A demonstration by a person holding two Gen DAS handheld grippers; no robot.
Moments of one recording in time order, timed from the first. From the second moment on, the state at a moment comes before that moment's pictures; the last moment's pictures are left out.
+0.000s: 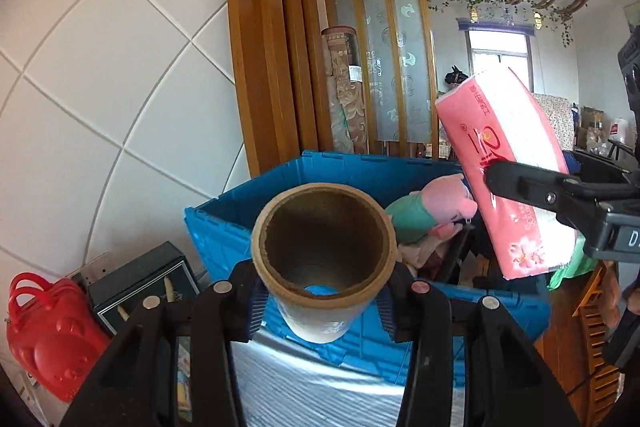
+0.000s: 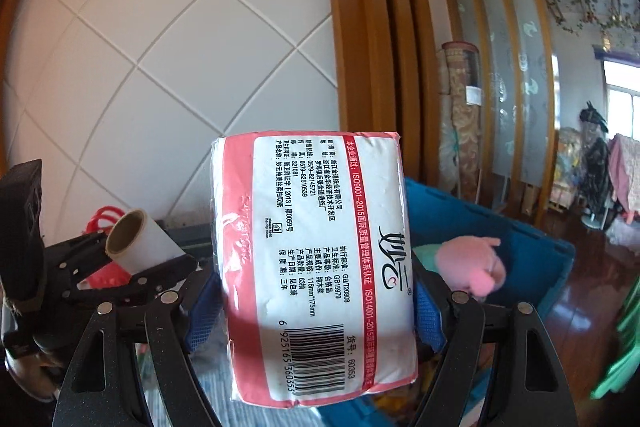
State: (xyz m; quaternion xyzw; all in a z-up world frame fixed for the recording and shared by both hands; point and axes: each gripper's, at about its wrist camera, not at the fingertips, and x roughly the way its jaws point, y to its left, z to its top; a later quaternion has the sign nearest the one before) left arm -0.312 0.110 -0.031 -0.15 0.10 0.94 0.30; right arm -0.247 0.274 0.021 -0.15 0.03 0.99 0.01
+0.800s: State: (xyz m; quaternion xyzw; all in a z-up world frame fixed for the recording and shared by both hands) left arm -0.441 0.262 0.000 -0.18 0.13 0.96 0.18; right arm -0.378 0.395 0.036 -0.16 0.06 0.98 0.04
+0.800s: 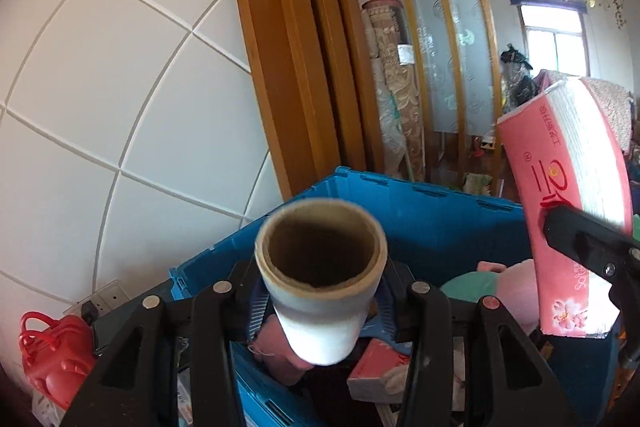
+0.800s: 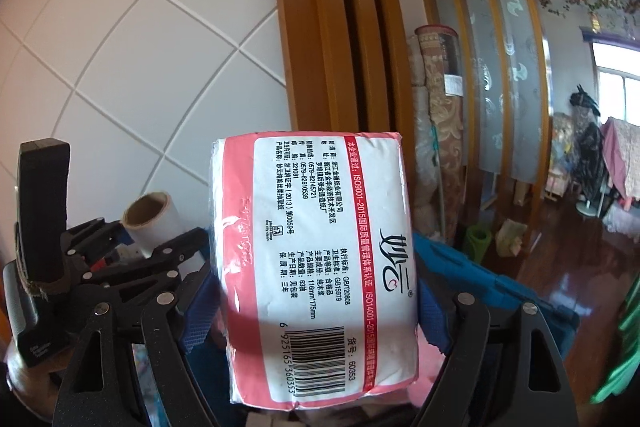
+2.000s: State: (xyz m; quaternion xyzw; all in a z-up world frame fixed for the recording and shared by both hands) left arm -0.404 0.183 -0.020 -0.15 0.09 0.98 0.05; right arm -0.317 0.371 0.023 -0.11 0.07 0.99 -0.03
